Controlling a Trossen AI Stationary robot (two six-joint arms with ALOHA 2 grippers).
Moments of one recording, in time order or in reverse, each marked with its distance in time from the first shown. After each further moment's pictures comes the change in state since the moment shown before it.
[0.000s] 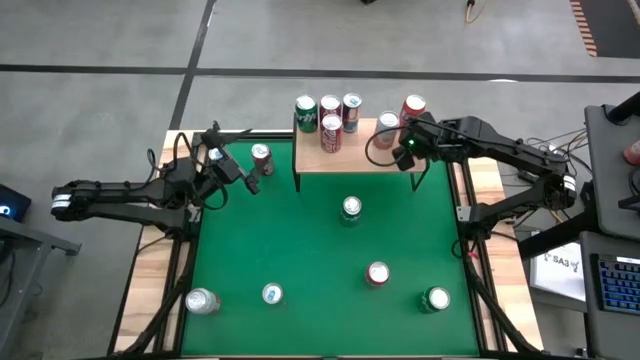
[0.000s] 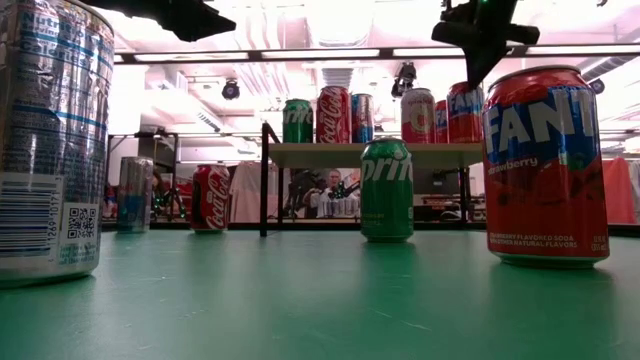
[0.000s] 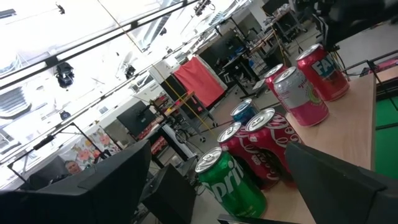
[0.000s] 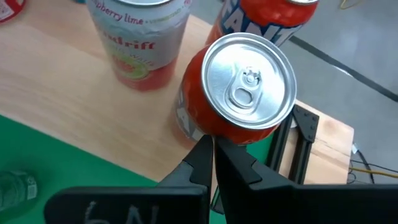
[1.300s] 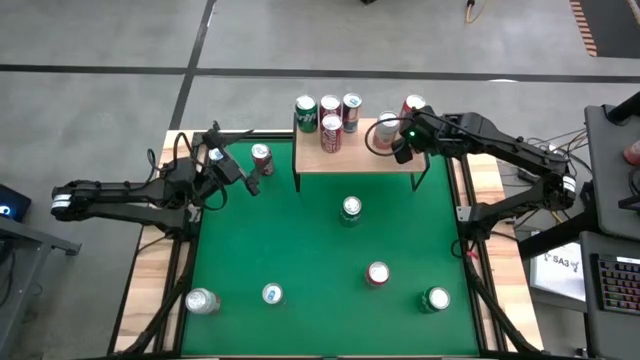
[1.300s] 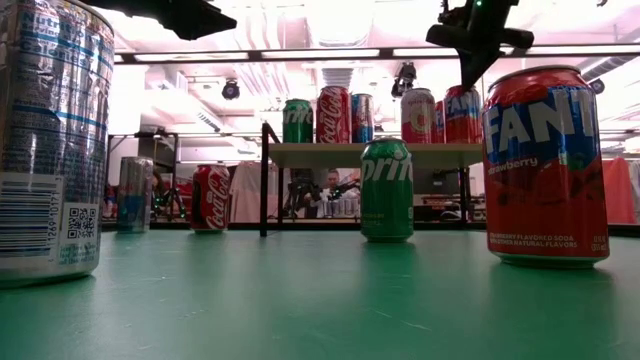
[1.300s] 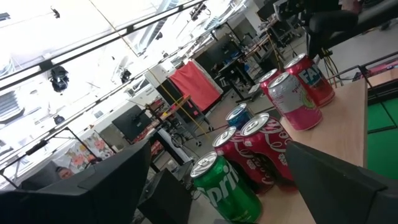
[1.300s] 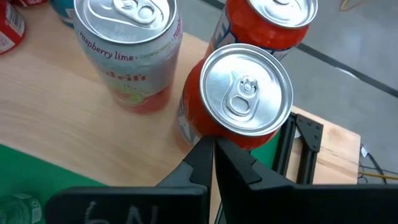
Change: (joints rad) left arm 0.000 0.000 0.000 0.000 0.027 -0.004; right arm -0.056 0.001 0.000 0.071 -0.008 -0.036
